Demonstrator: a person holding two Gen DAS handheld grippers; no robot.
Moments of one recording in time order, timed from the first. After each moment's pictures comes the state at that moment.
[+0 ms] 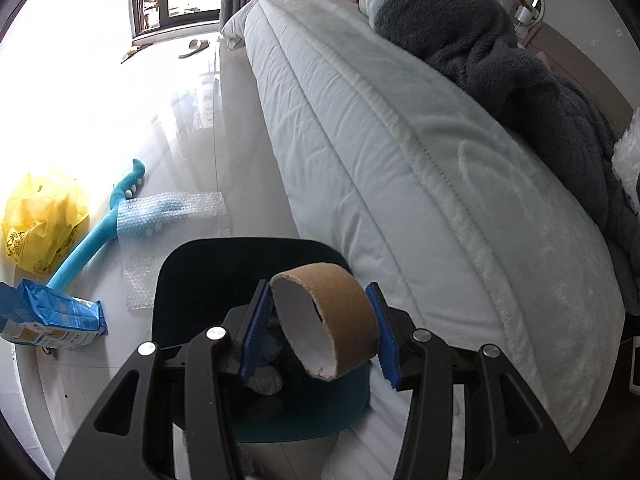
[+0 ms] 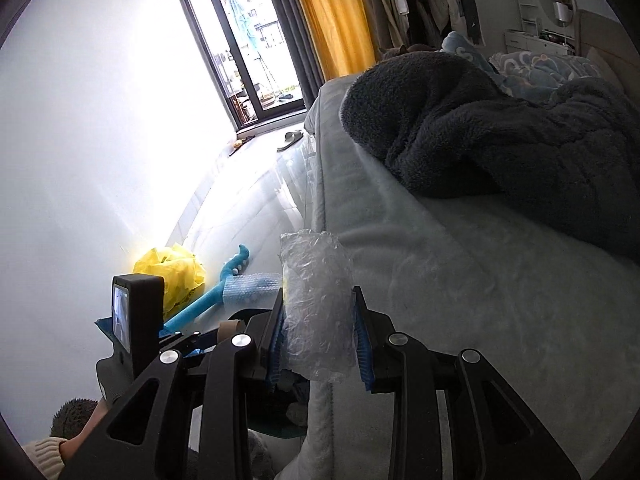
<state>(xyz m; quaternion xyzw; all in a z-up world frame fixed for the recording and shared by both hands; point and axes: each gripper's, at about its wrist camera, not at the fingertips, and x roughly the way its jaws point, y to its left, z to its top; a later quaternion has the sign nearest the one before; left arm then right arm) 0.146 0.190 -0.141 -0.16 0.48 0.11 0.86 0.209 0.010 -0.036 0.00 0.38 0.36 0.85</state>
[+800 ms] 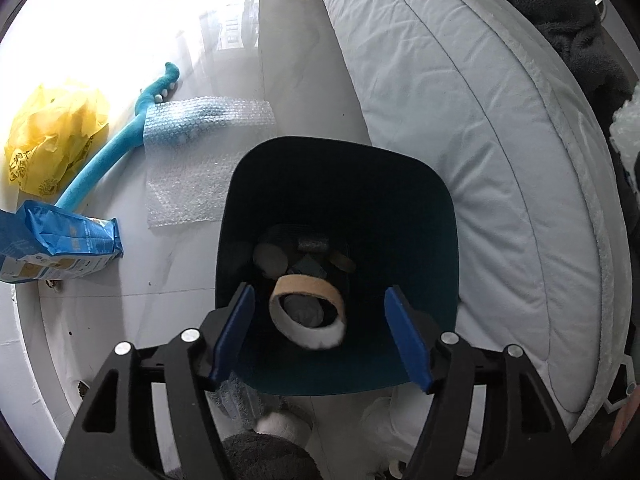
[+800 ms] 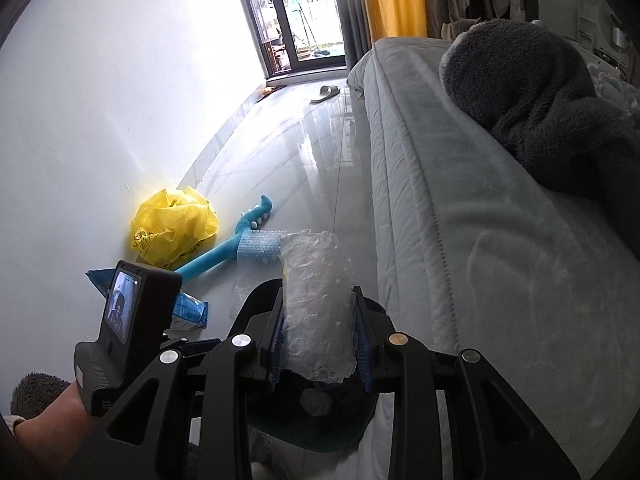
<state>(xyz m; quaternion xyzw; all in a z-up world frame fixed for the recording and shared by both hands) 0.107 0.270 -0.195 -0.23 0.58 0.13 0.77 0.188 0.126 -0.088 -0.09 0.42 0.39 0.81</state>
